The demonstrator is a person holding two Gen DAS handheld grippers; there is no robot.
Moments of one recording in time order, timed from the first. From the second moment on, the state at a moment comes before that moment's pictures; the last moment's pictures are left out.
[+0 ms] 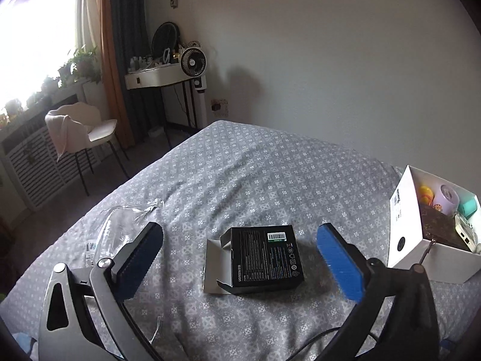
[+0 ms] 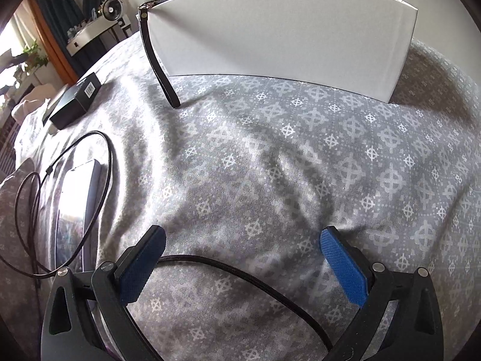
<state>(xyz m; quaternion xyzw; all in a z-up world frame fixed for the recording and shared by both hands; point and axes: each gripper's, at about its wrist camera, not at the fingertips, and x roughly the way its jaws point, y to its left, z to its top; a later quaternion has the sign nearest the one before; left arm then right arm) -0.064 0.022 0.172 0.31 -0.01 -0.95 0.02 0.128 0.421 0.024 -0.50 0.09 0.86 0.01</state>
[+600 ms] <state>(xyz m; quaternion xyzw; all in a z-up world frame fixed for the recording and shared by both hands) -0.050 -0.050 0.095 0.40 0.08 -0.91 0.08 0.128 0.412 0.019 -0.52 0.04 0.85 0.03</state>
